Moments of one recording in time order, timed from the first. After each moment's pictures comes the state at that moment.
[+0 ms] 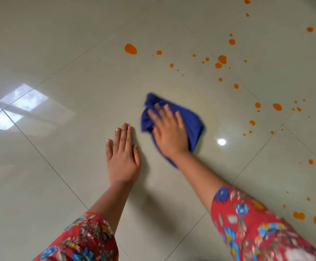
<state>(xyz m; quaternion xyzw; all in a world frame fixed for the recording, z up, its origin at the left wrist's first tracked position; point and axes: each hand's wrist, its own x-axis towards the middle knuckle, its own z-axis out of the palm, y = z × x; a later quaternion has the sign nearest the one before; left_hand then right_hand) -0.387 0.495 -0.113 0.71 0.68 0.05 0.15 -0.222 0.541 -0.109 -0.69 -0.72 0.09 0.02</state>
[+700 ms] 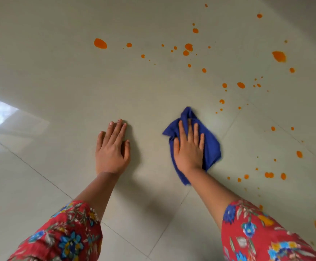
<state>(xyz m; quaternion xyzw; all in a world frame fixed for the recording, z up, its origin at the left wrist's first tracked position) -0.395 0.490 -0.108 0.79 0.58 0.10 0.18 -0.170 0.421 -0.110 -0.85 -0.52 0.08 -0.02</state>
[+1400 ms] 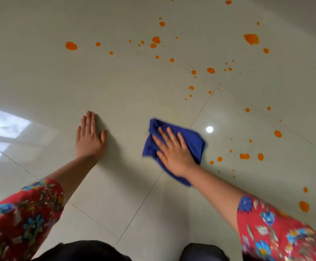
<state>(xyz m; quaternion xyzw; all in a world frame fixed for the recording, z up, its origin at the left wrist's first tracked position) -0.365 0.483 -0.106 0.75 0.63 0.01 0.19 -0.110 0.343 -0.094 -0.69 -0.70 0.16 -0.08</state>
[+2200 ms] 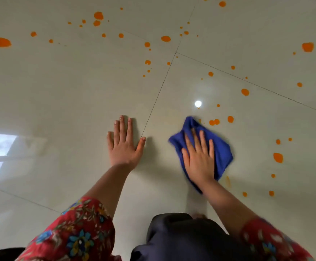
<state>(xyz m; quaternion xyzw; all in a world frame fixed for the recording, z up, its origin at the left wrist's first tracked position) -0.221 0.352 -0.097 0.83 0.50 -0.07 0.23 -0.045 0.184 -0.106 -0.89 -0.45 0.10 -0.01</state>
